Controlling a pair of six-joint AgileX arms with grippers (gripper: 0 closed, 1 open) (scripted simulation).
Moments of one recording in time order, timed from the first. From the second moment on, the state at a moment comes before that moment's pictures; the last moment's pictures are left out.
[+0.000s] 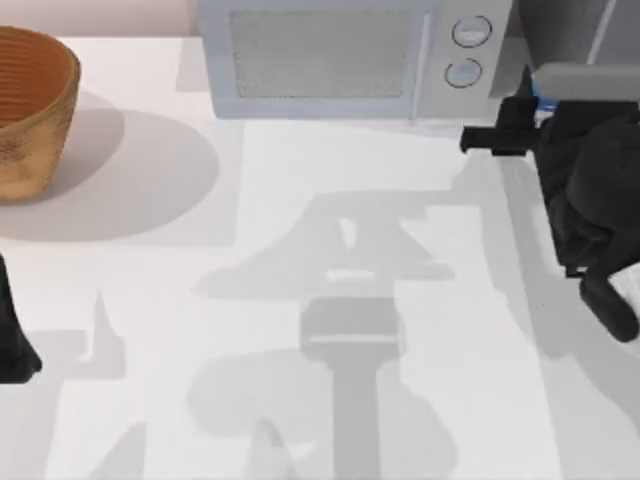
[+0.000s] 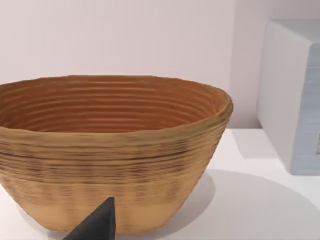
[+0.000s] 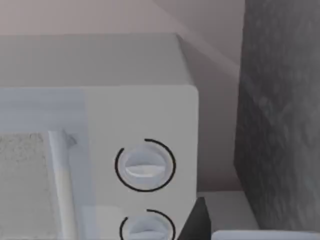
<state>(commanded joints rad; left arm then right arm) 0.00 0.00 0.00 0.00 0.00 0.00 0.41 1.89 0.70 1.20 0.46 0.02</state>
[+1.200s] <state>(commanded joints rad) 0.00 0.00 0.00 0.00 0.00 0.00 -0.05 1.74 0.62 1.10 -0.02 0.02</state>
